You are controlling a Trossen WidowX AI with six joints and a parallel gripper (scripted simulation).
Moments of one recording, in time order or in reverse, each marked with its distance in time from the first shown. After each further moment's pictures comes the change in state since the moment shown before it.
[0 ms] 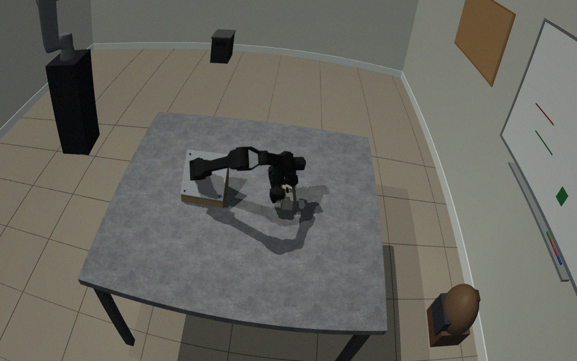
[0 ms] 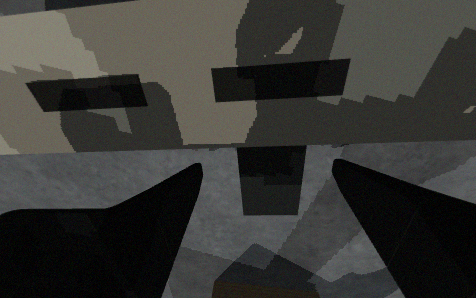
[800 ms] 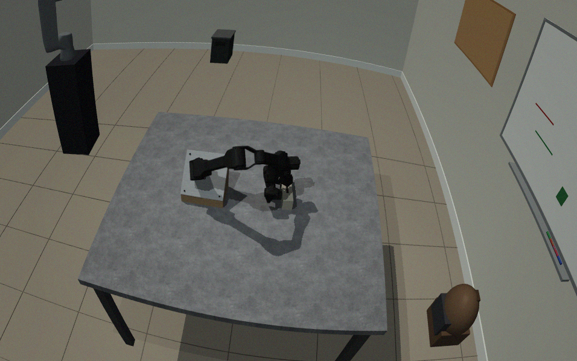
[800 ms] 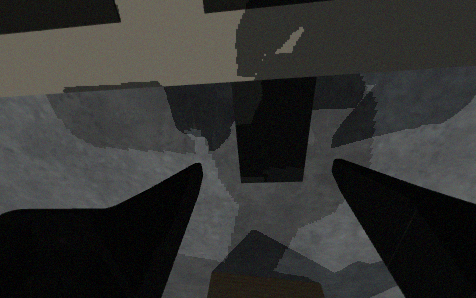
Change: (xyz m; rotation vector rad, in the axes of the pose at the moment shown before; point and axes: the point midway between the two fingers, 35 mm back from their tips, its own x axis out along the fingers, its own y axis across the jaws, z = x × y) arm 0.001 0.000 -0.023 -0.002 0.002 -0.003
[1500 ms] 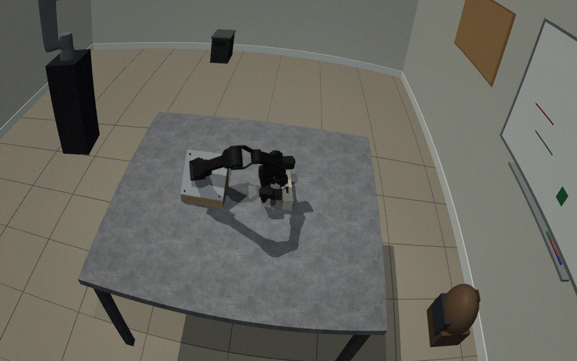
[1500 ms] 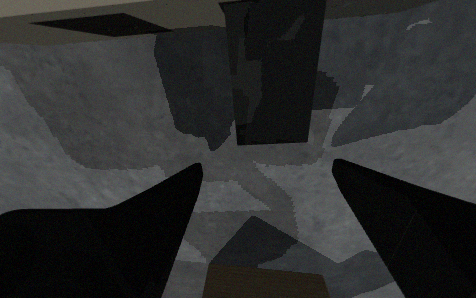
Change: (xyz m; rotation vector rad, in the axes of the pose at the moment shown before) arm 0.002 0.000 -0.021 -0.001 0.001 -0.003
